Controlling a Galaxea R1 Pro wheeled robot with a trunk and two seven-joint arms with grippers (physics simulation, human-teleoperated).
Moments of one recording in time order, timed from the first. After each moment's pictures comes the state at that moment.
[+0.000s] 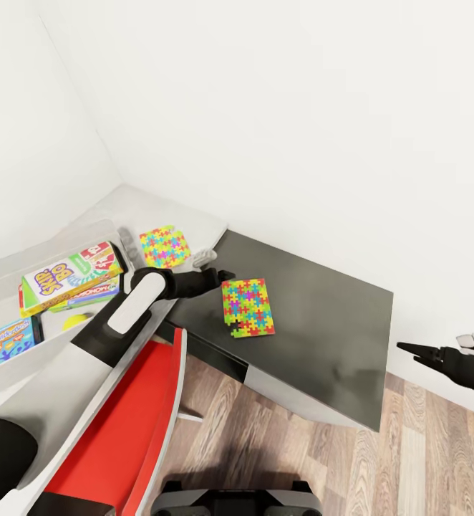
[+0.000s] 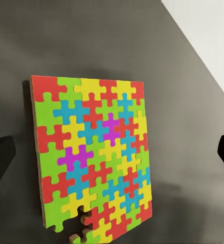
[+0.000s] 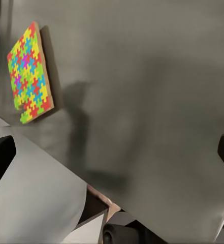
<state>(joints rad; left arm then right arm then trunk) -1.05 0.11 -0.53 -1.13 1.29 0.71 0.35 -0.24 -0.68 -0.30 -1.51 -1.11 1.03 0.41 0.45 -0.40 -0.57</state>
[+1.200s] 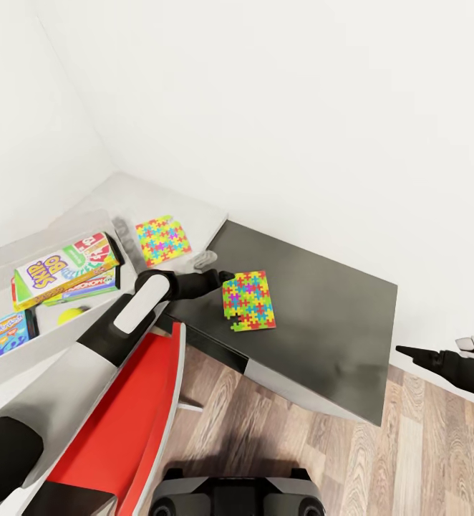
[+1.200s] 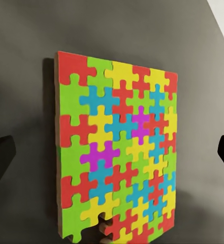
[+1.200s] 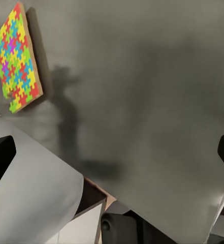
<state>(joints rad) -1.05 0.09 -0.53 -1.08 1.29 0.67 0.36 -0.21 -0.68 -0.30 -1.54 -1.11 1.03 0.41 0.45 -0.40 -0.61</state>
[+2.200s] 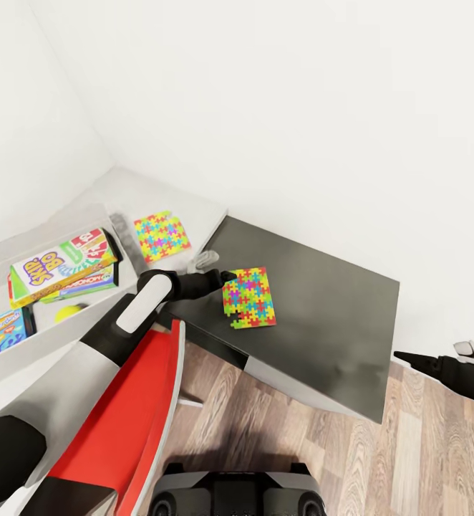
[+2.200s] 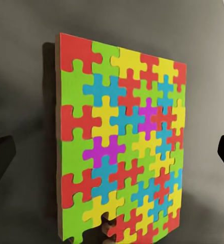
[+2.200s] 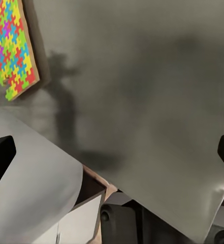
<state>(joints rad) -1.05 0.07 -0.53 -1.07 1.29 0.67 0.36 -0.18 -0.68 -0.30 -1.58 -1.11 1.03 0.41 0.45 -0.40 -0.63</state>
